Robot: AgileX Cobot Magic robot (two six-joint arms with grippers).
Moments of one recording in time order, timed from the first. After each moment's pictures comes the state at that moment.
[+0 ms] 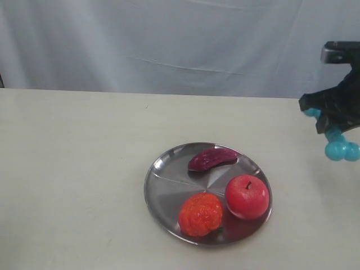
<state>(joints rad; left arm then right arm) 0.07 0.00 0.00 -0.02 0.35 0.02 -0.39 1.65 -1.27 0.03 0.87 -0.04</state>
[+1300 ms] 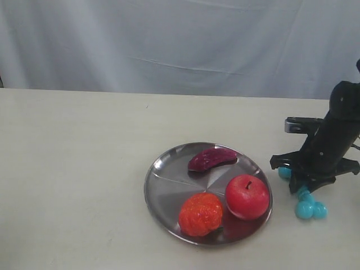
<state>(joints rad) 0.07 0.00 0.00 -0.02 0.35 0.02 -0.36 2.01 -1.21 0.10 0.77 -0.05</state>
